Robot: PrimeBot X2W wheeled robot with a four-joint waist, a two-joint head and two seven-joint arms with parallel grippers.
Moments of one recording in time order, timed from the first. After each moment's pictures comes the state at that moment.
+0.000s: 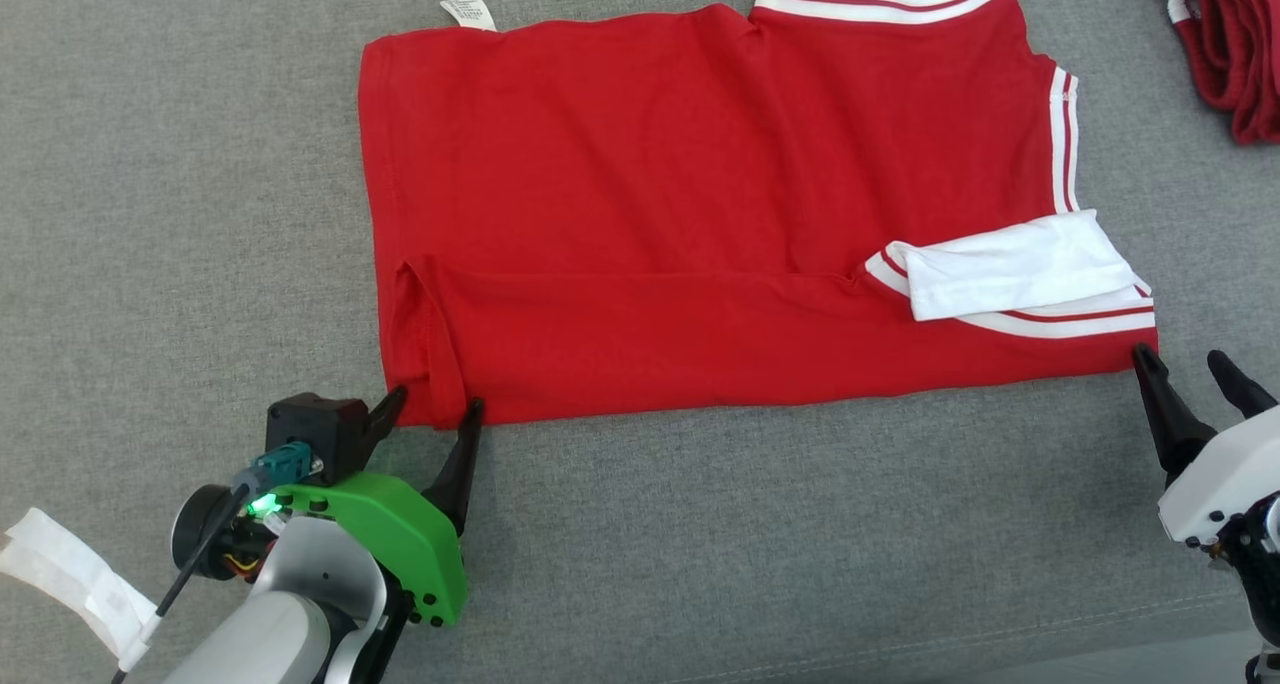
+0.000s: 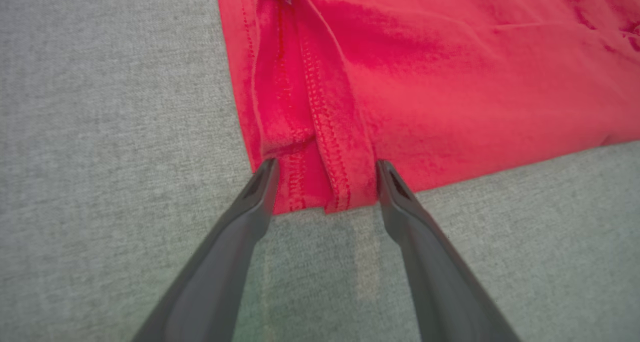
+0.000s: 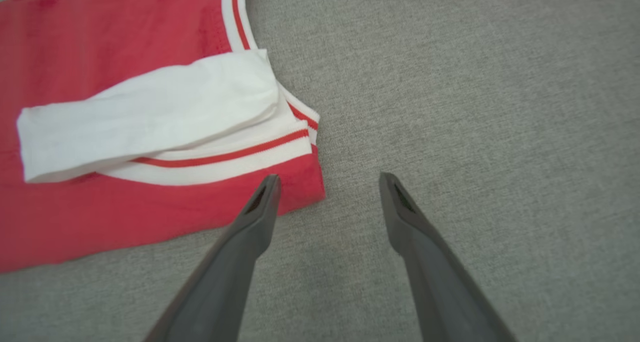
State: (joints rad) left arm -0.29 0.51 -0.67 -0.07 -0.71 0.32 0.19; right arm -0.06 -0.17 -0.27 -0.12 0.38 0.13 0.48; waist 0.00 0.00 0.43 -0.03
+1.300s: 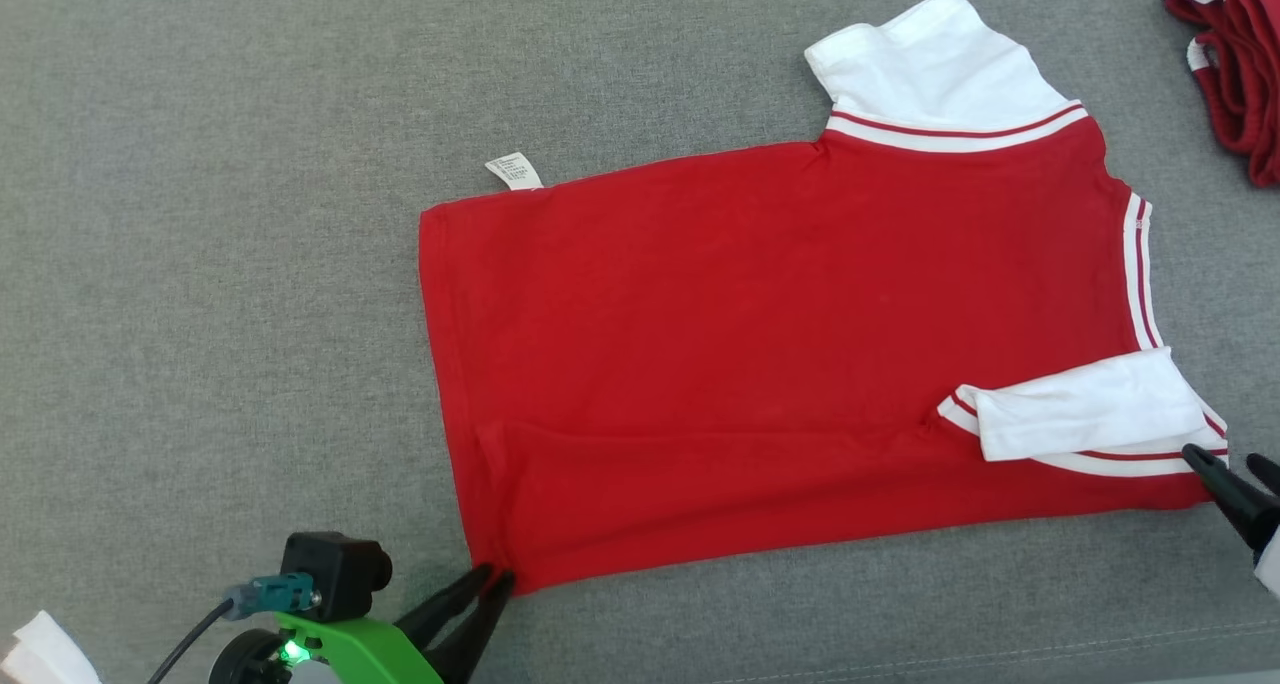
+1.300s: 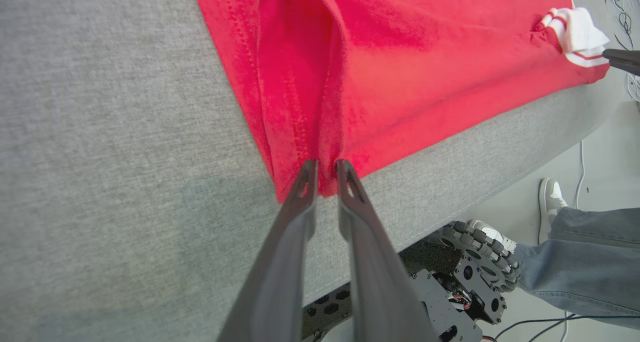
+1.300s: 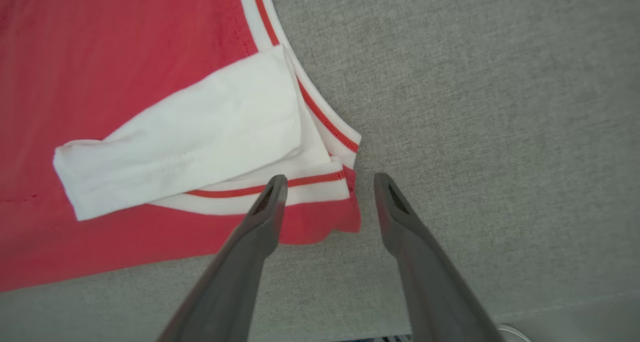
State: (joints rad) left arm -0.06 0.63 -0.70 -0.26 -0.93 0.18 0.26; right arm 0.04 -0.33 -0.33 -0.11 0.62 0.13 0.78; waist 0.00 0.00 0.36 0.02
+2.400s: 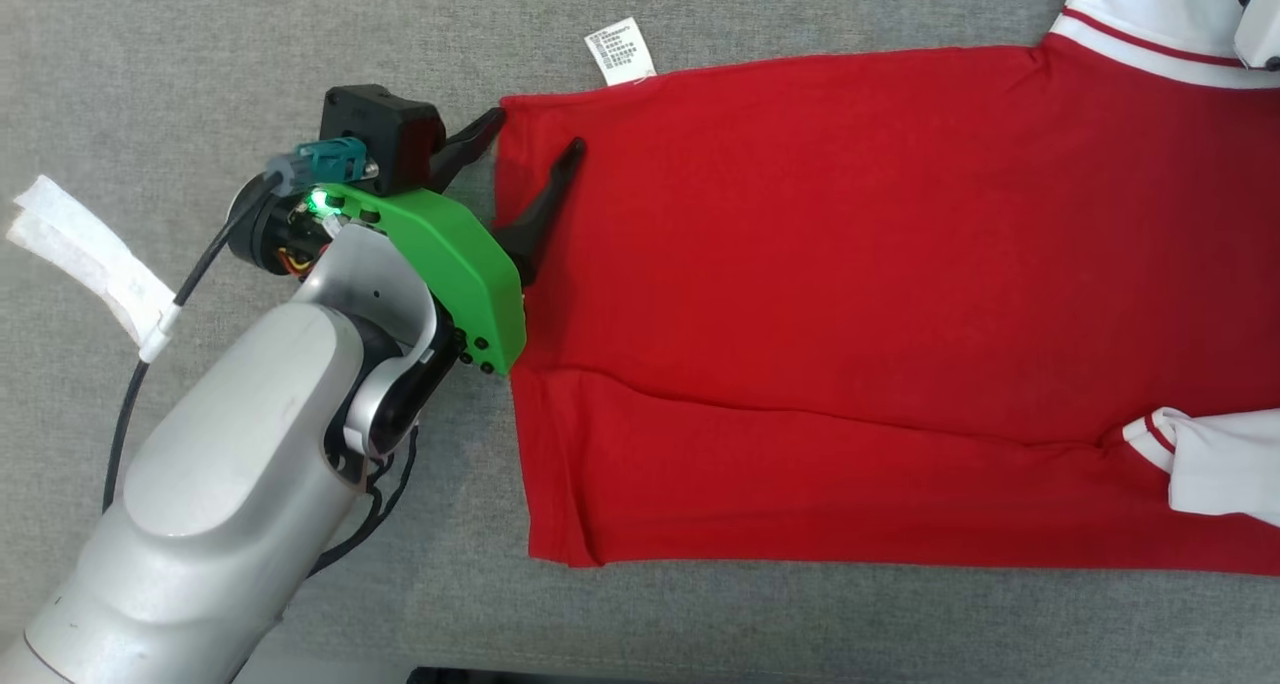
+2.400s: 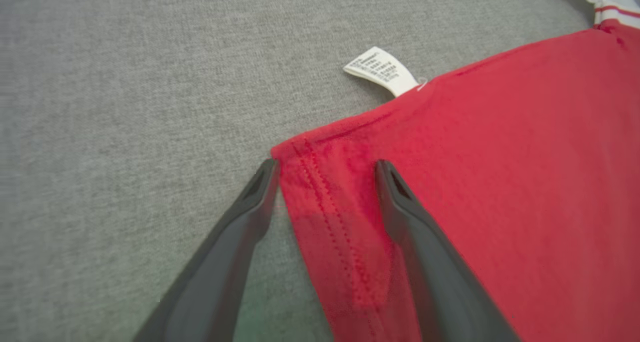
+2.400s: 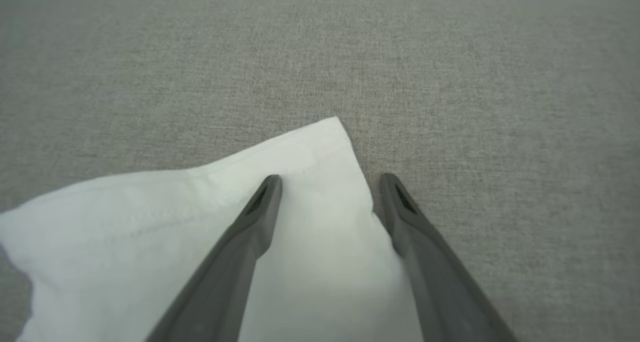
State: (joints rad) left arm -0.78 0.37 -0.71 0.16 -0.76 0.08 0.26; right arm -0.96 -0.39 -0.04 0.43 0.27 0.13 0.67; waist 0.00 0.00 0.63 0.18
